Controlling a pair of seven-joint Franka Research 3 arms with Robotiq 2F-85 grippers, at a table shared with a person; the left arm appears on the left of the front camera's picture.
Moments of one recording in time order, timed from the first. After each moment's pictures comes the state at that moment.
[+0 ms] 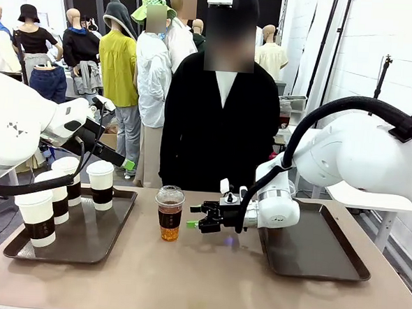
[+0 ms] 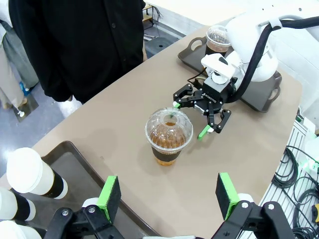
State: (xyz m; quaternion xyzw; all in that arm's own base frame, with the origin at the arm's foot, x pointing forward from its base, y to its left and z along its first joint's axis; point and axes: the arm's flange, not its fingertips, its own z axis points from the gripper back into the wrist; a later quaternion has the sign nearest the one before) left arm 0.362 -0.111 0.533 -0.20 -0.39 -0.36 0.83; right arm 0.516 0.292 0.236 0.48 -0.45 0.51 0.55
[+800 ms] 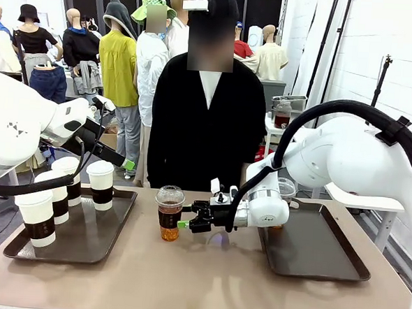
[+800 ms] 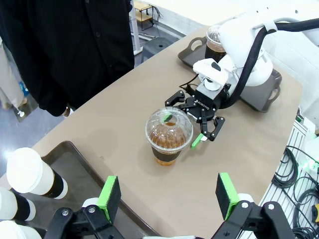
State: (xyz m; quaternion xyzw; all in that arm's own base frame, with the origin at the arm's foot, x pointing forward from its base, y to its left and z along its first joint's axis) left arm 0.362 -0.111 0.533 -0.20 -0.39 -0.36 0.83; right arm 0.520 0.321 0.231 0.49 -0.44 0.52 0.54
